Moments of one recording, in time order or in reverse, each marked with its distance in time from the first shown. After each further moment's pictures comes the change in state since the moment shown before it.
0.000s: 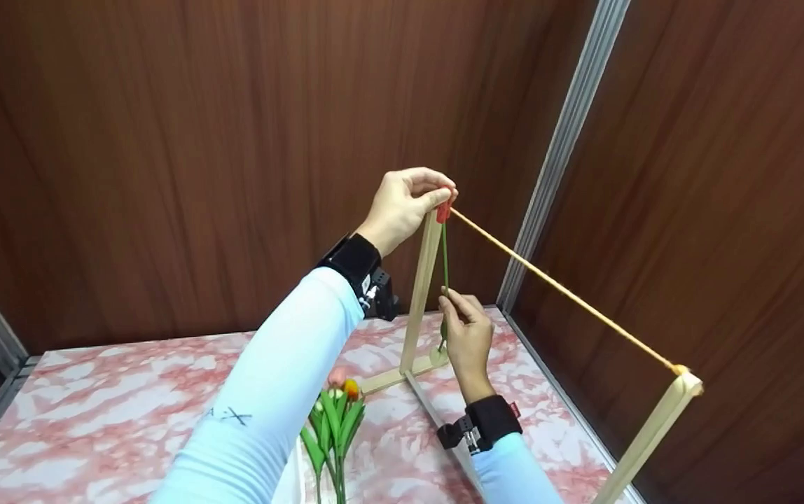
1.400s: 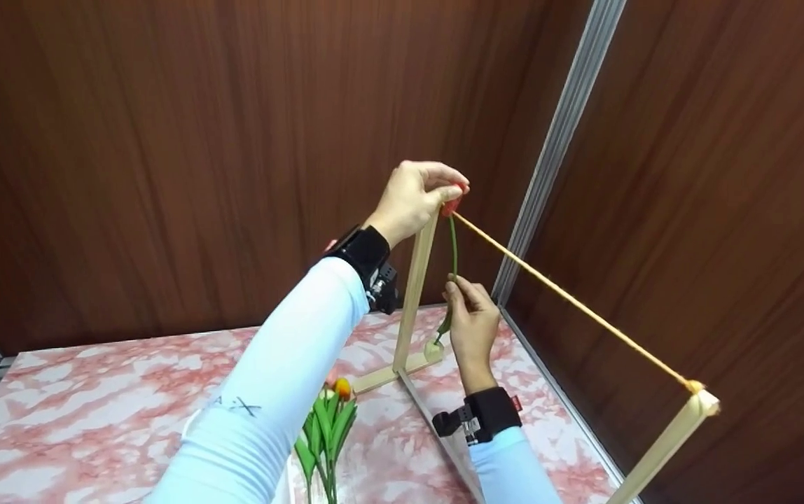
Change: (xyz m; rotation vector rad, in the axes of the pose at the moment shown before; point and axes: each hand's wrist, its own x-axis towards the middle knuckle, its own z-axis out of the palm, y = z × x) left_hand -0.008 0.004 -0.014 0.226 -0.038 0.012; right_hand -0.003 -0.024 0.021 0.130 0.015 0.089
